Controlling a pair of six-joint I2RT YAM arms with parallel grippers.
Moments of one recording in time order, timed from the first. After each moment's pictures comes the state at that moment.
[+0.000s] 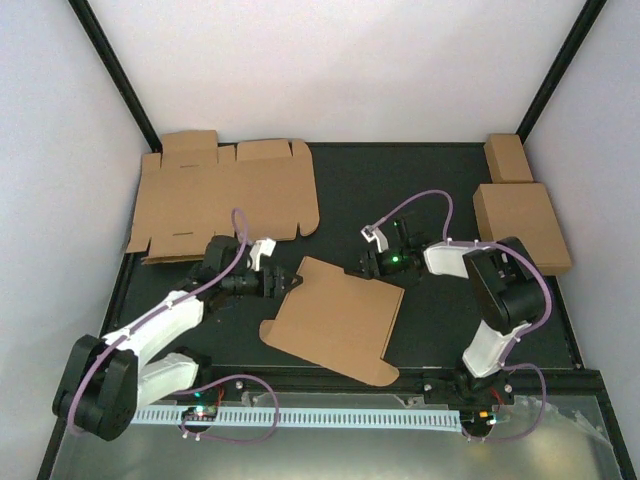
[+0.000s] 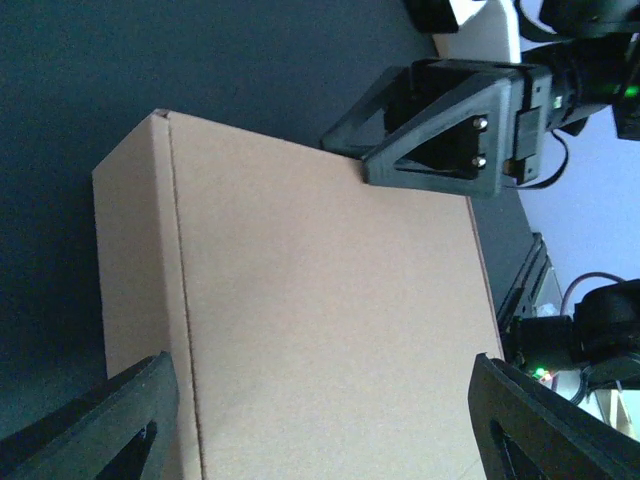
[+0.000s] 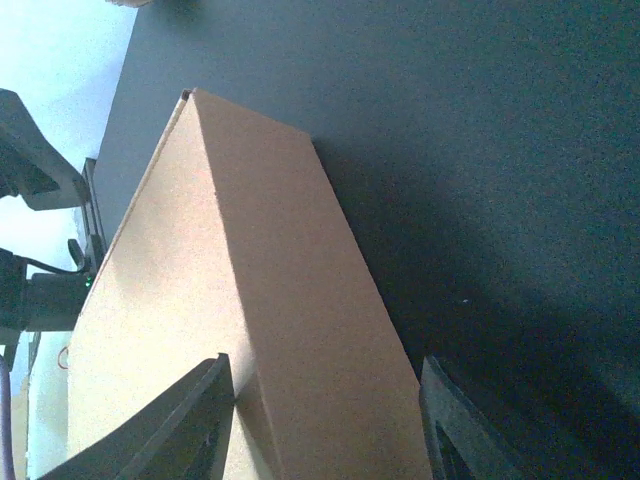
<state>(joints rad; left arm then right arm) -0.35 1.09 0.43 -0.04 0.73 -0.48 0.40 1.73 0.77 0.00 -0.88 0.23</state>
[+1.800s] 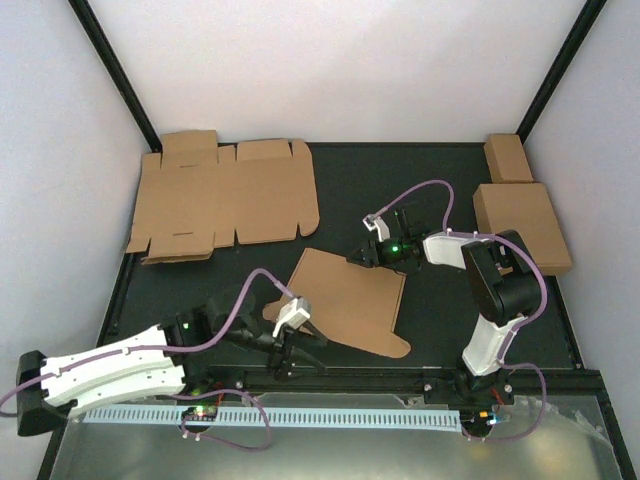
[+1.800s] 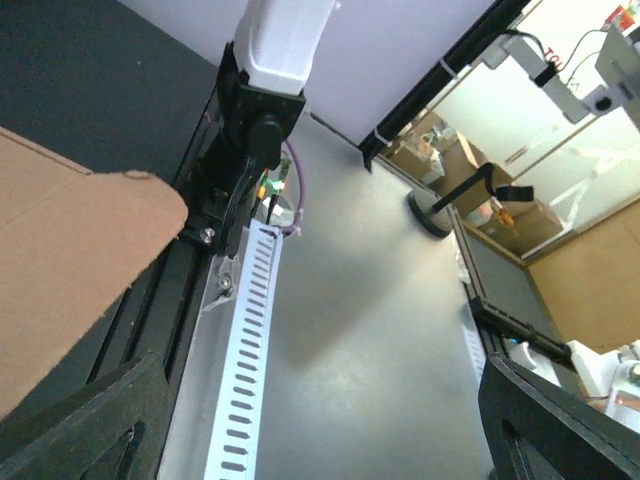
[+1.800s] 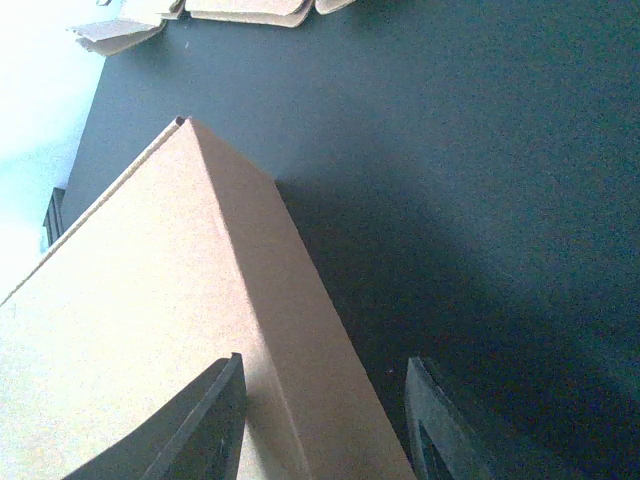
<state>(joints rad) -1.10 0.66 0.49 -0.12 0.65 -0.51 0.36 1.80 0.87 -0.04 -0.82 0.19</state>
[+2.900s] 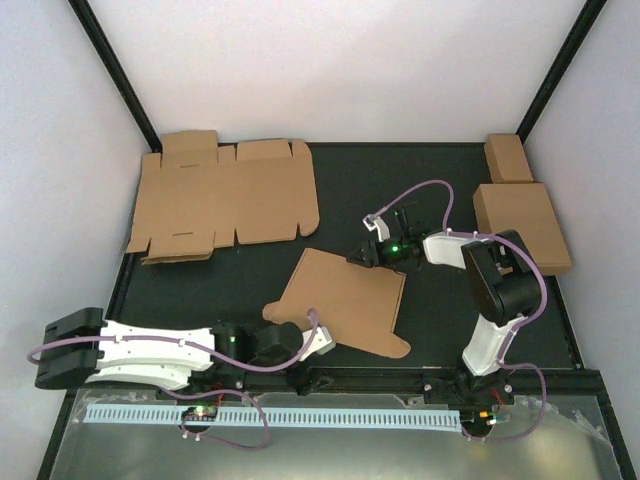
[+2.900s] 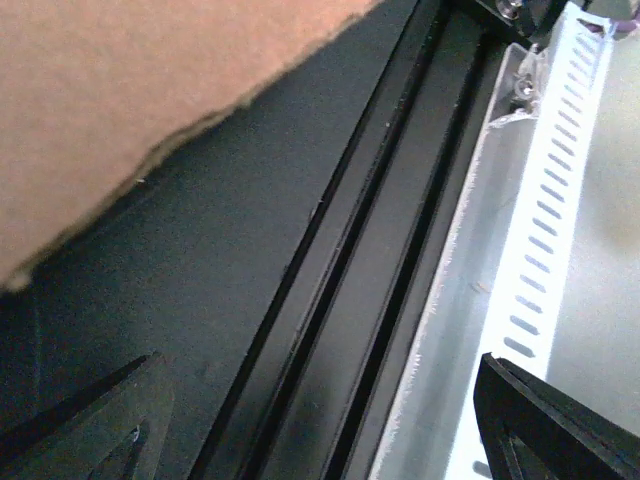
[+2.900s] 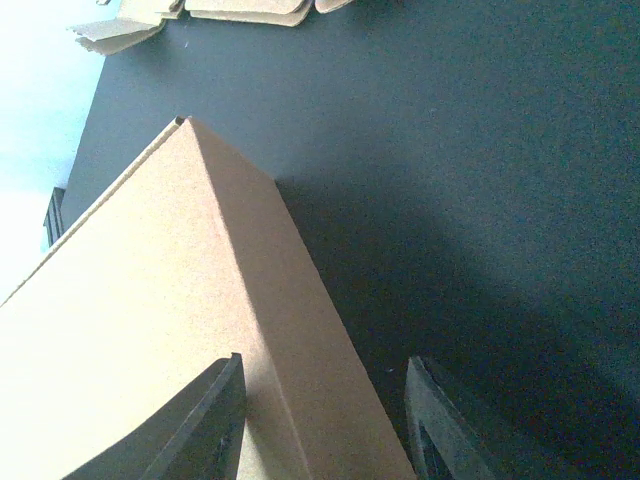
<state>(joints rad) -1.38 1.02 0.37 -0.12 0.11 -0.43 0.36 1.80 0.87 -0.05 -0.82 0.19</state>
